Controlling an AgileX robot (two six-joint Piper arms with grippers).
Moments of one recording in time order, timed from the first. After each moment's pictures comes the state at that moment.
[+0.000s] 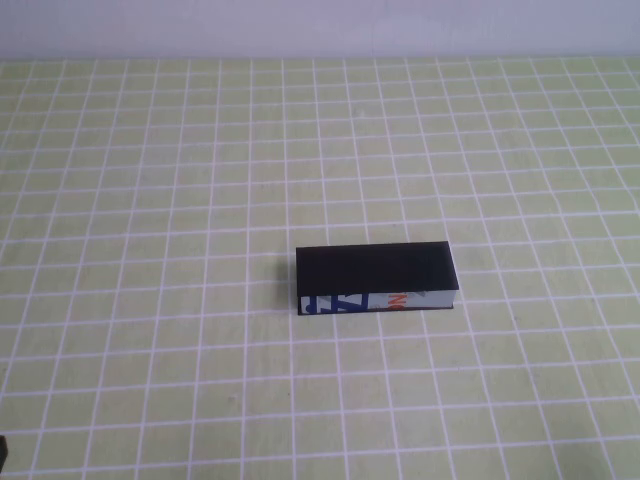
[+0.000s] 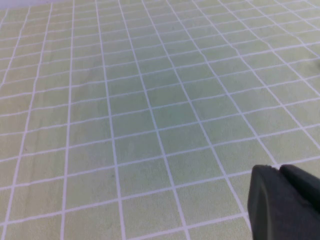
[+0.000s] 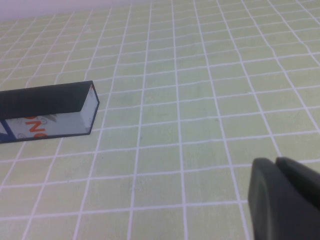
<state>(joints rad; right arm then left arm) 0.06 -0.01 0.03 0.27 0.31 -0.07 -0.15 -0.01 0.02 -0.07 0.36 0.13</state>
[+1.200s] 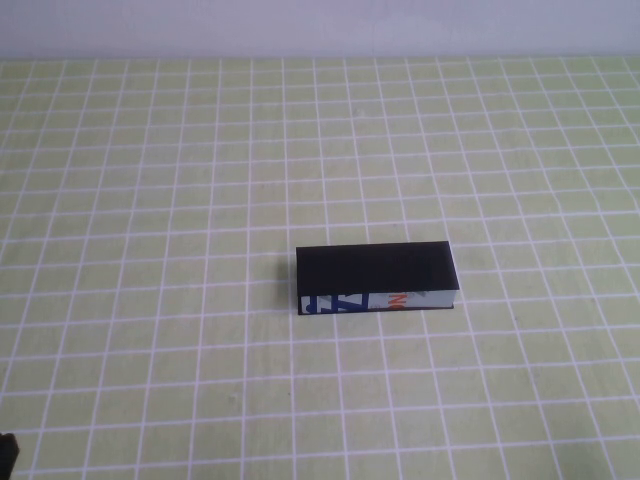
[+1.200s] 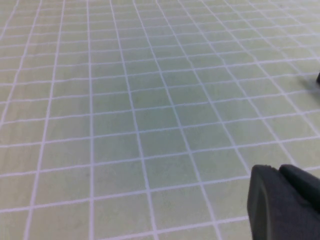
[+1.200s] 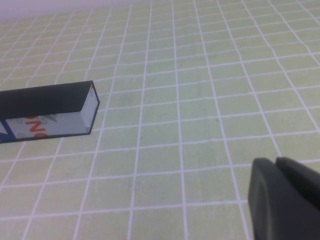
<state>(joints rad) 0.06 -0.01 0.03 0.27 0.31 -0.07 -0.15 -0.01 0.02 -0.16 0.35 0.13</state>
